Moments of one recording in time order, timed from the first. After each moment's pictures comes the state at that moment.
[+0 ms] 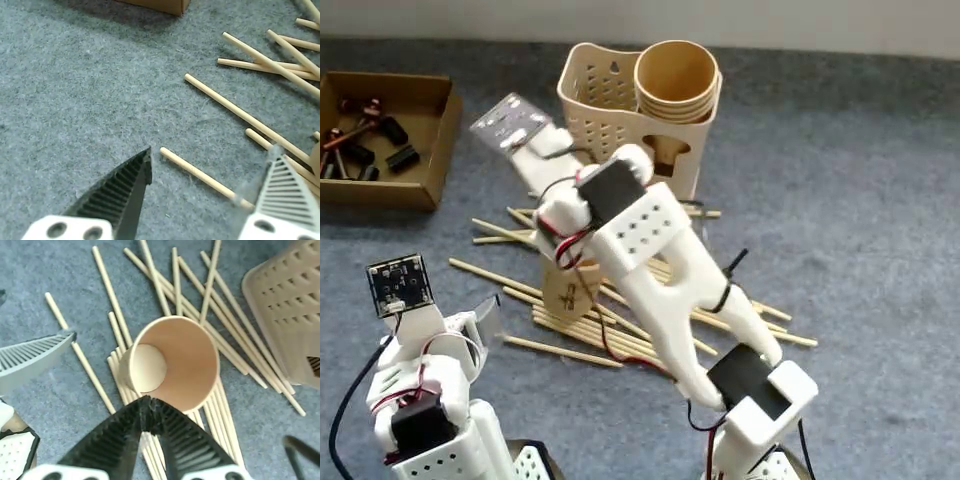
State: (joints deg) left arm -30.3 -104.7 84.3 74.9 -0.6; right arm -44.7 8.0 -32.3 98.2 11.6
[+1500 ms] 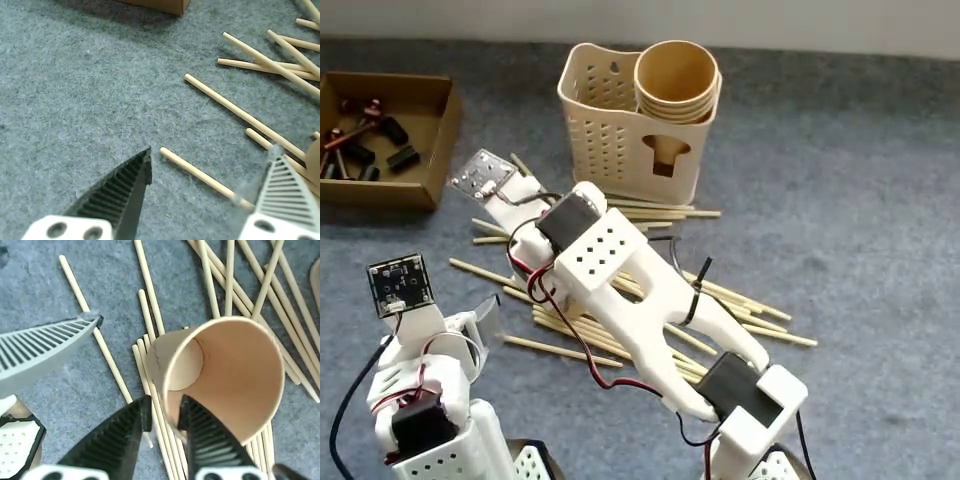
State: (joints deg) left arm -30.3 -104.7 84.3 74.9 -0.6; right arm -52.9 8.1 -14.2 87.0 10.2
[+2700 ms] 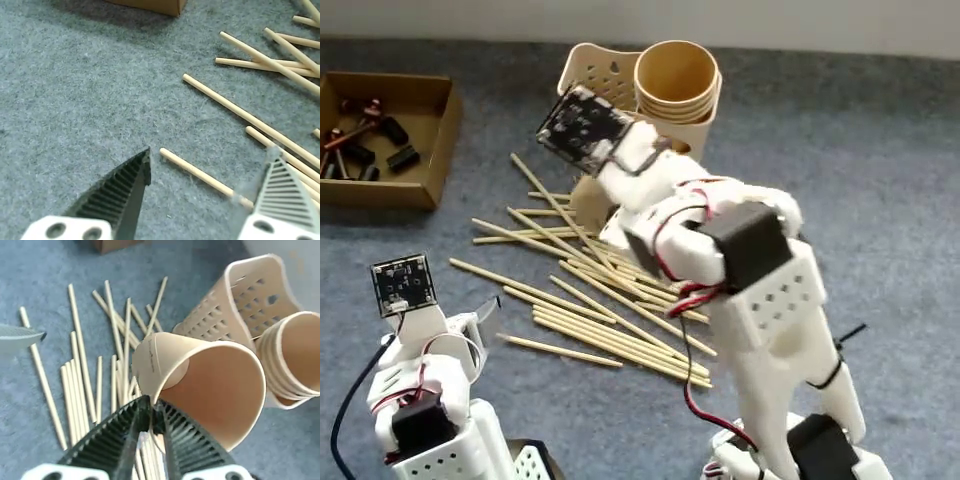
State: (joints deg) left arm -30.3 -104.7 84.4 74.9 -2.4; right arm -36.1 -21.3 -18.2 89.5 30.5
